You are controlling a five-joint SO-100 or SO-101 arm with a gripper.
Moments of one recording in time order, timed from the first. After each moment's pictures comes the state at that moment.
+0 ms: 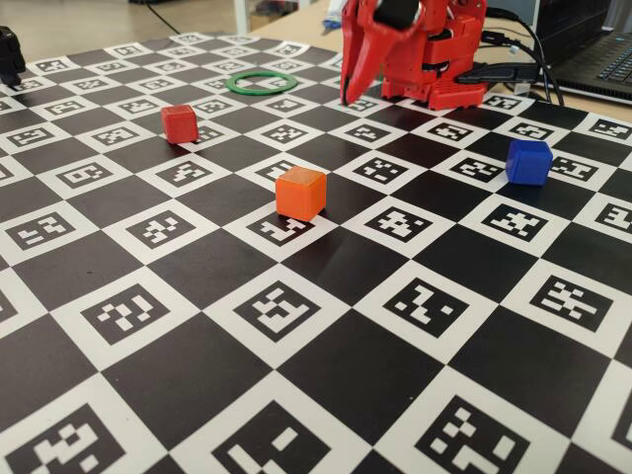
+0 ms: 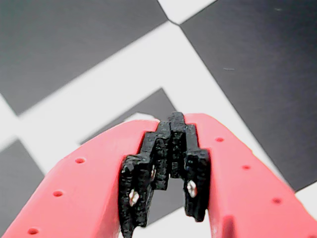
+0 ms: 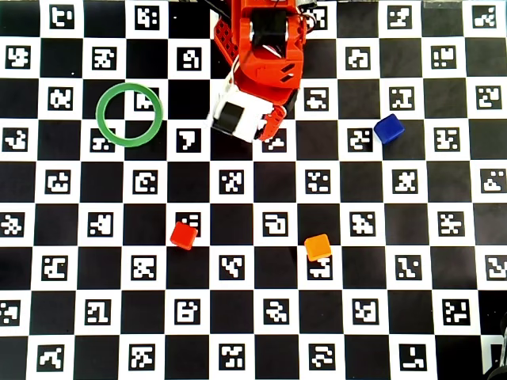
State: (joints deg) arm 1.8 166.7 157.1 71.4 -49.7
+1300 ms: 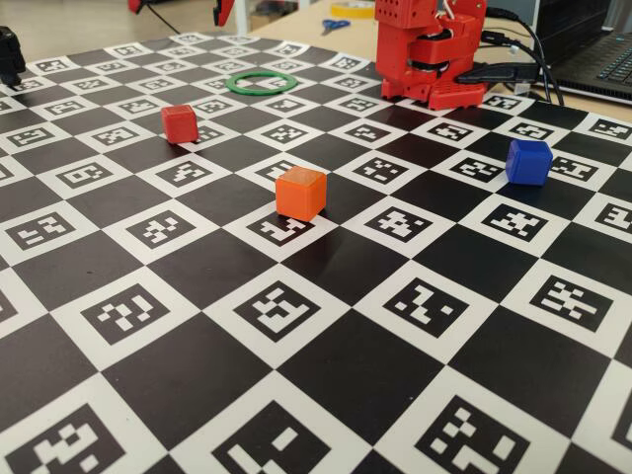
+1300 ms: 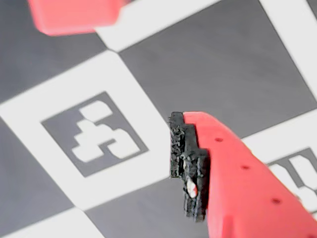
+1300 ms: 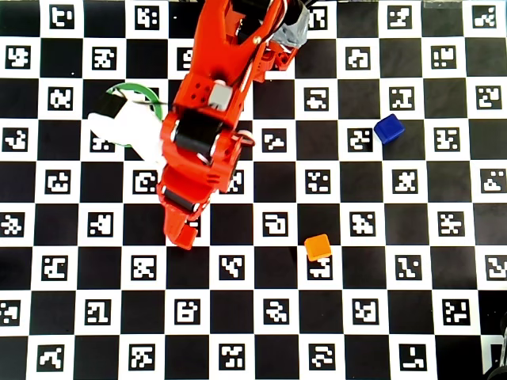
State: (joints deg) arm 22.9 86.9 83.1 81.6 8.8
